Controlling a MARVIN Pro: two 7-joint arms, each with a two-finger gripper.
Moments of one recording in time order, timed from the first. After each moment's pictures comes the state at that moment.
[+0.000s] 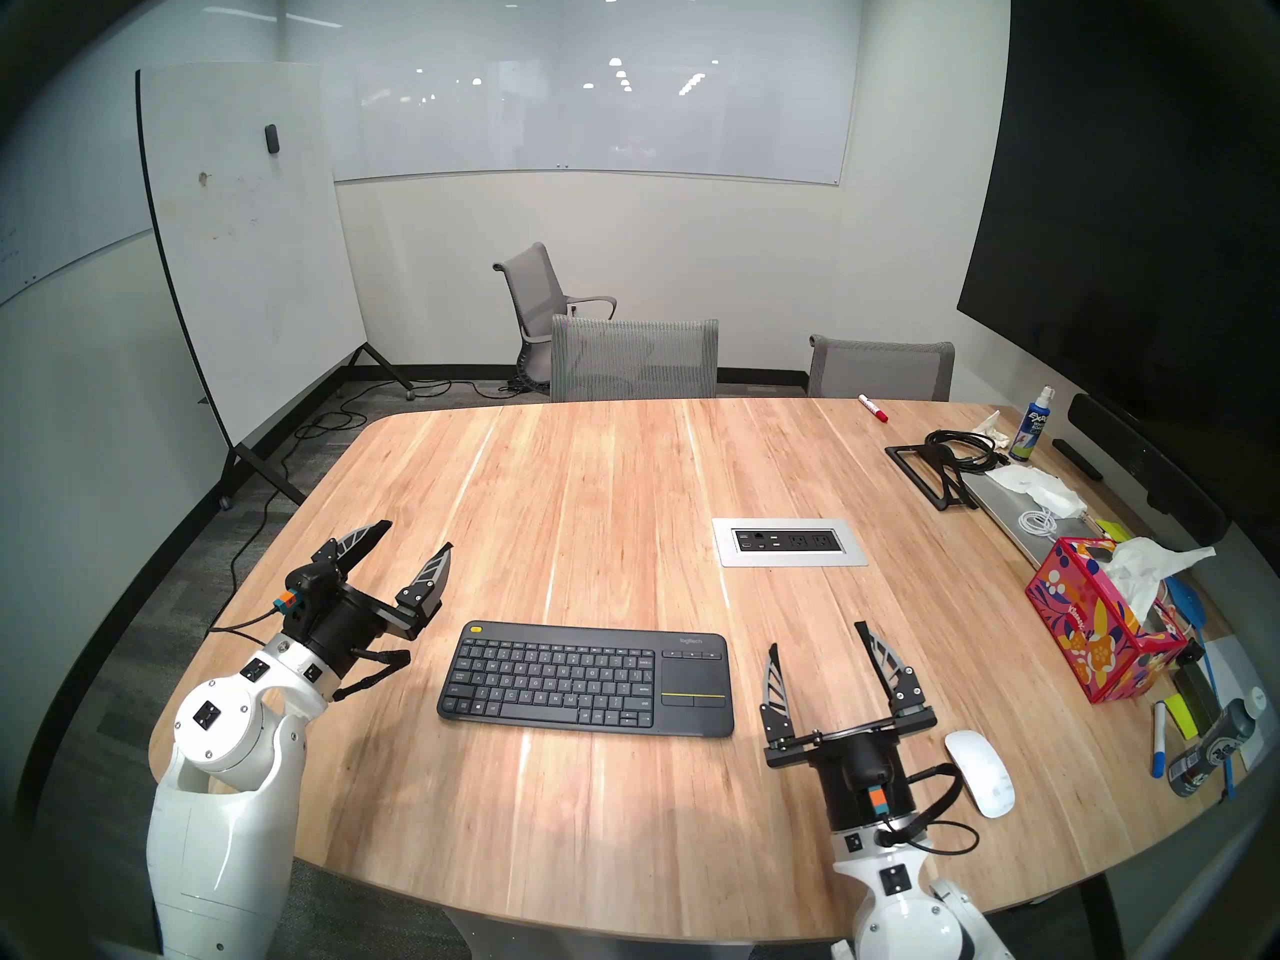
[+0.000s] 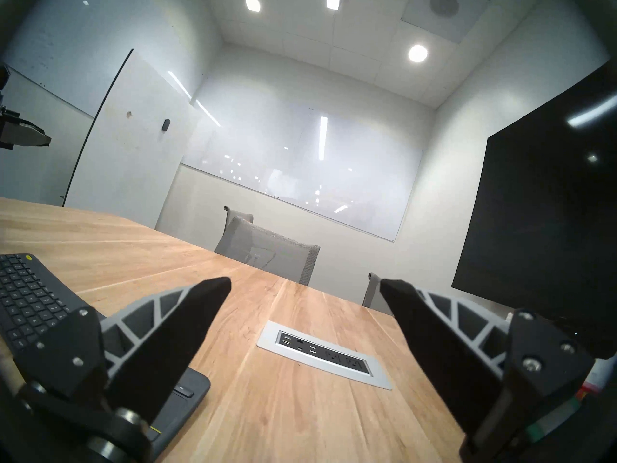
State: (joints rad) left arm 1.85 -1.46 -1.81 -1.90 -0.18 -0.07 -0.55; right arm -2.29 -1.19 1.55 -1.99 -0.22 -0.52 -0.32
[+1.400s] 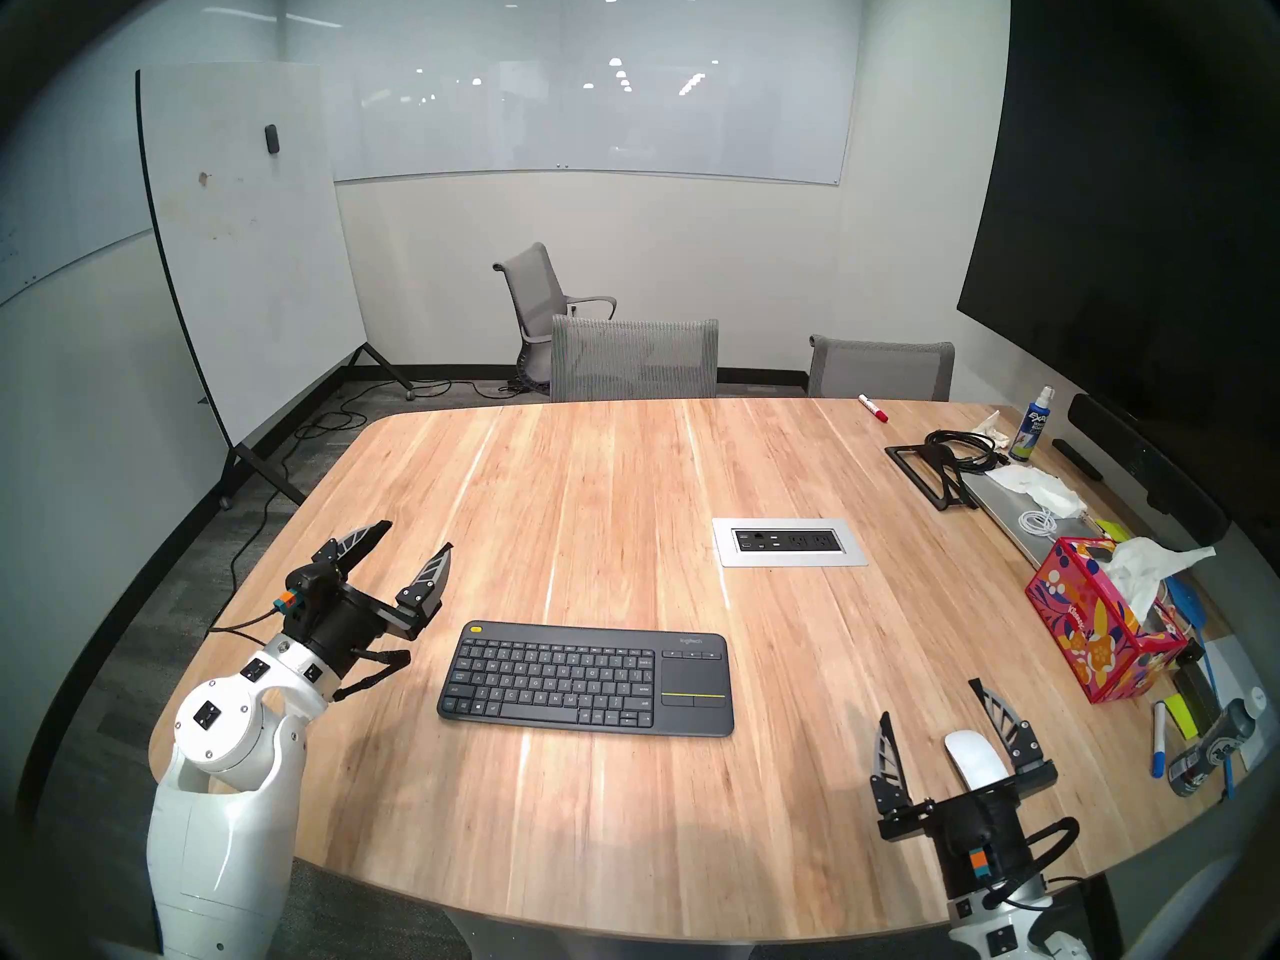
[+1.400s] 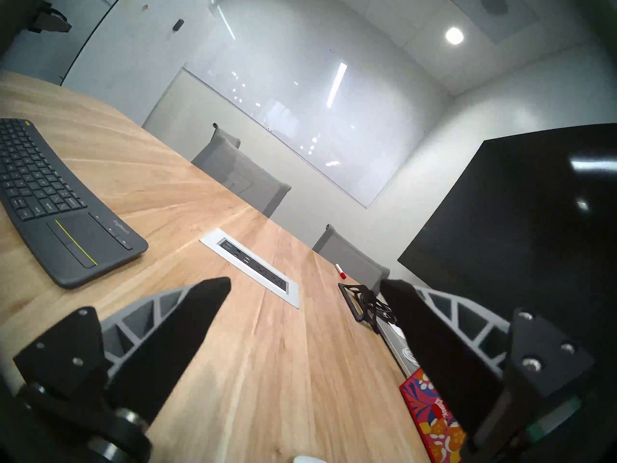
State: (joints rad) left arm 1.85 -1.46 -1.81 -1.90 -0.18 -0.07 -0.55; right arm -2.67 -1.21 1.85 -2.16 -0.32 -0.40 -0.37
